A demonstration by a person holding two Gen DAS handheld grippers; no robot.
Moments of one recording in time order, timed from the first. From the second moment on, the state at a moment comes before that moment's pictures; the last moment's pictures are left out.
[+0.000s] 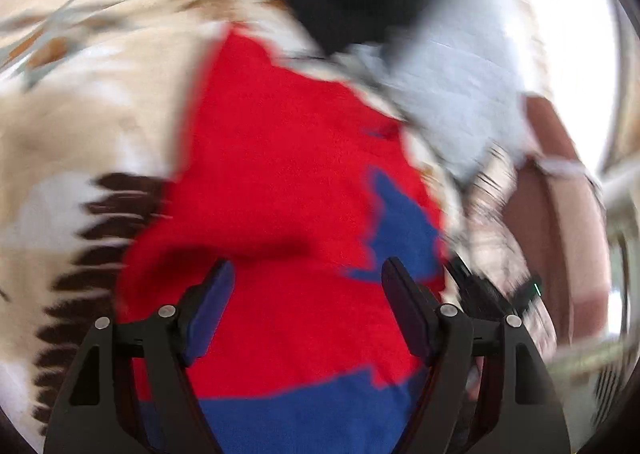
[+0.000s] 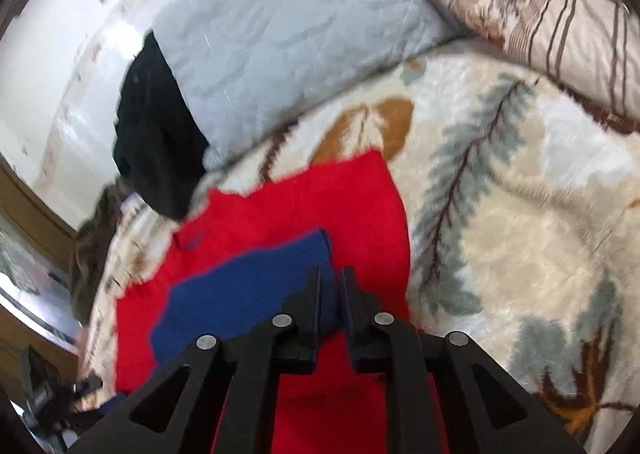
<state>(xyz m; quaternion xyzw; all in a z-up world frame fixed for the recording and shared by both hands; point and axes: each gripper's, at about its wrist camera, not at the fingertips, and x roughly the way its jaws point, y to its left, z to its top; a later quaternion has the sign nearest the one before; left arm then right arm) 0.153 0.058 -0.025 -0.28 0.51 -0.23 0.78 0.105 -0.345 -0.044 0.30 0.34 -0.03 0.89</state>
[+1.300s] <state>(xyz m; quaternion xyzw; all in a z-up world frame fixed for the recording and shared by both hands) 0.193 0.047 -0.048 -0.09 0.53 -0.02 0.84 0.163 -0.163 -0.076 0.12 0.43 0.14 0.88</state>
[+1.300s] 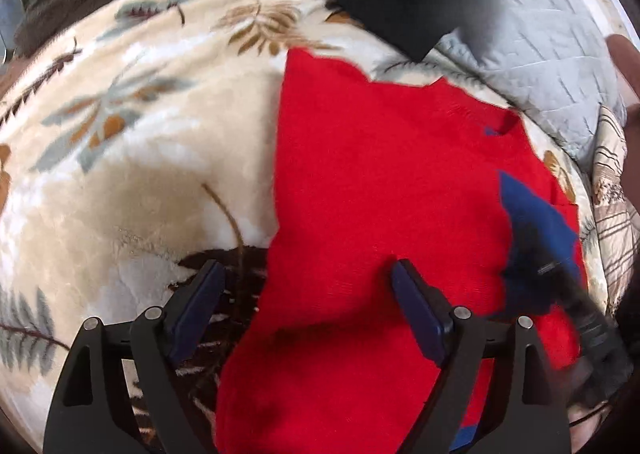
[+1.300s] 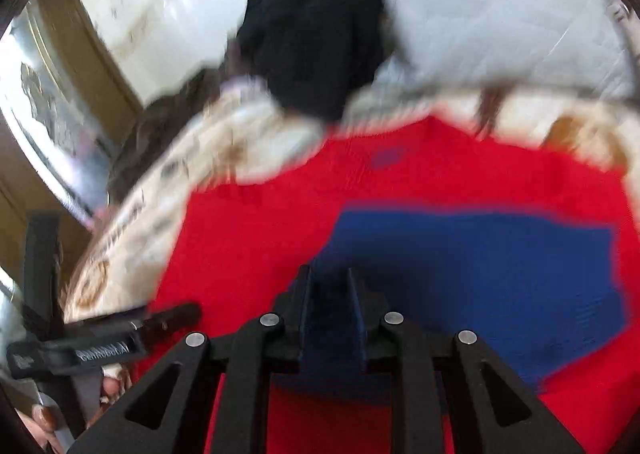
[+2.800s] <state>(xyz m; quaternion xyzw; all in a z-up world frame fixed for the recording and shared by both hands) 0.148 0.028 -0.045 -0.03 0.56 -0.05 0.82 0.029 -0.306 -0.056 0.15 0.49 0.01 0.86</state>
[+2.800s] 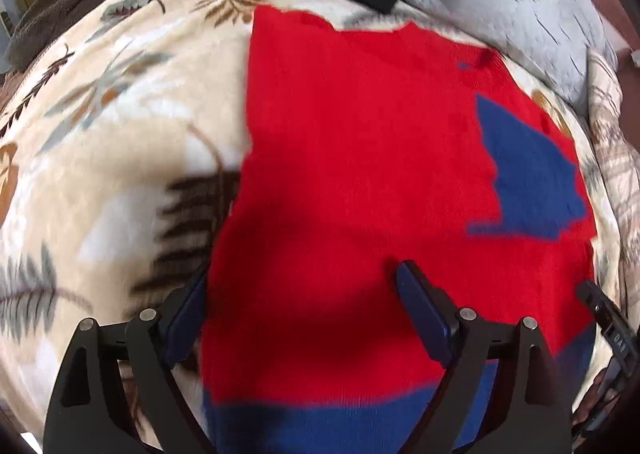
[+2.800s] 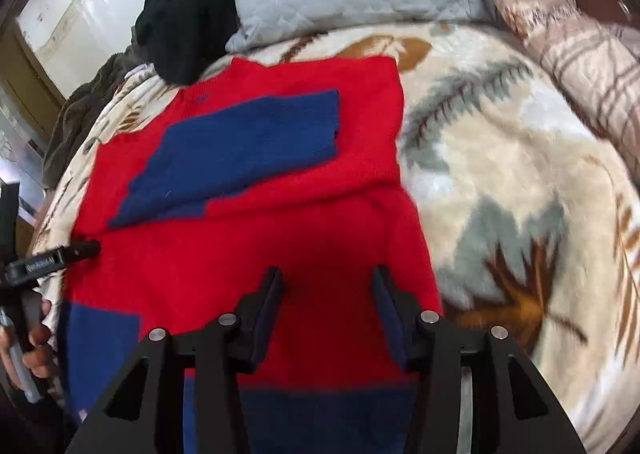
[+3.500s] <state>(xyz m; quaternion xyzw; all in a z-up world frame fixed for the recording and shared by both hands) -0.043 0.083 -0.061 -0.07 0.67 -0.12 0.73 -0.116 -0.359 -0.089 0.25 0.56 0.10 0.78</state>
